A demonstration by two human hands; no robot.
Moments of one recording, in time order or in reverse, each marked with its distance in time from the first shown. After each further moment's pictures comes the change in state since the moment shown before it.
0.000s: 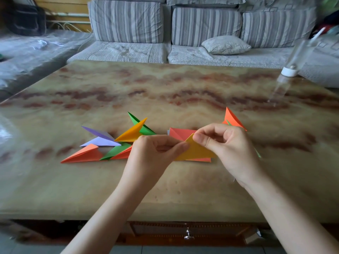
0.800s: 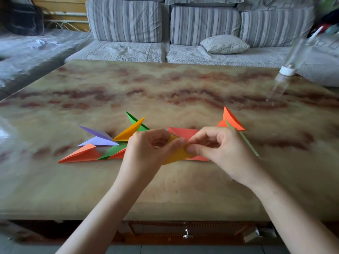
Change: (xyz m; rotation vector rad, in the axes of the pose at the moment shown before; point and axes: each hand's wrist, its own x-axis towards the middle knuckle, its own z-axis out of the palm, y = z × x) left_hand 0.007 -0.005 -0.002 -0.022 0.000 0.085; right_hand -0.002 -0.005 -0.005 -0.080 -0.218 0.000
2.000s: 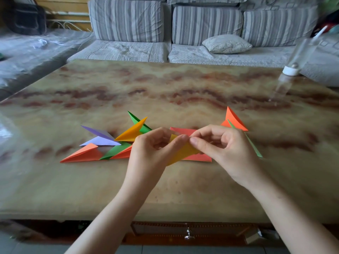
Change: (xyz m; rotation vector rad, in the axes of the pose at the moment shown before) left_hand -0.002 -0.010 0.008 -0.158 0.067 -0.002; right_hand -0.001 0.003 0.004 0.057 0.090 -0.058
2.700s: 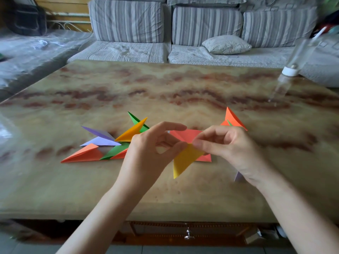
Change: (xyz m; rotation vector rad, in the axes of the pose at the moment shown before) left_hand -0.001 0.013 -0.011 0.221 -0.103 0.157; right_hand 0.002 -0.007 -0.013 0.153 -0.076 0.157
